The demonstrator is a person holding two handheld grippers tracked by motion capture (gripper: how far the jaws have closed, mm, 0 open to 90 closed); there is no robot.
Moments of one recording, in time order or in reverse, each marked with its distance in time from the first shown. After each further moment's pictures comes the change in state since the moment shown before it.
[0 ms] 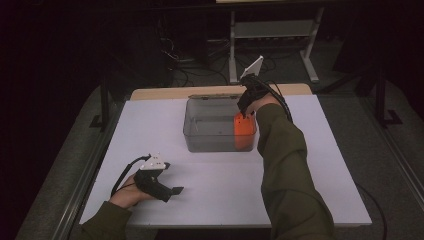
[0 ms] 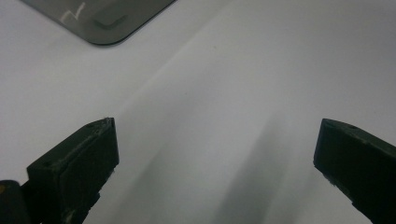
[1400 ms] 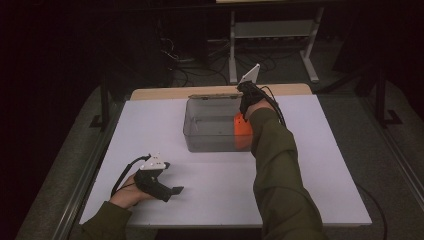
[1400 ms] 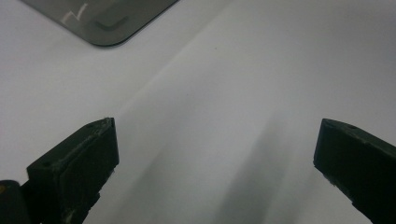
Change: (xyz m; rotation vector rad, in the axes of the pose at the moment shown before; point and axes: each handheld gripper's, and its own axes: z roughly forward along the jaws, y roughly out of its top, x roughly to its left) left arm -0.001 0.000 0.001 -0.007 0.005 0.000; right arm 0.003 0.003 0.031 0.076 0.020 0.060
